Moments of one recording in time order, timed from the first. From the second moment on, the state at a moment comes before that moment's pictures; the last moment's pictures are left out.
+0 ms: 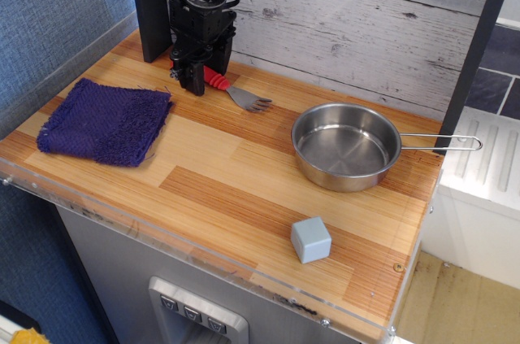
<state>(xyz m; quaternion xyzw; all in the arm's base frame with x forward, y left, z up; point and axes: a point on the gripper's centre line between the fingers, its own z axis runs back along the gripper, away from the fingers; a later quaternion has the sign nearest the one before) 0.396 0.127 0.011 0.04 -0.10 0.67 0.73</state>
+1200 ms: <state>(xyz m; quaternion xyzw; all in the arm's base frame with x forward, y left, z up) 0.381 0.118 0.079 0.03 -0.17 0.65 0.74</state>
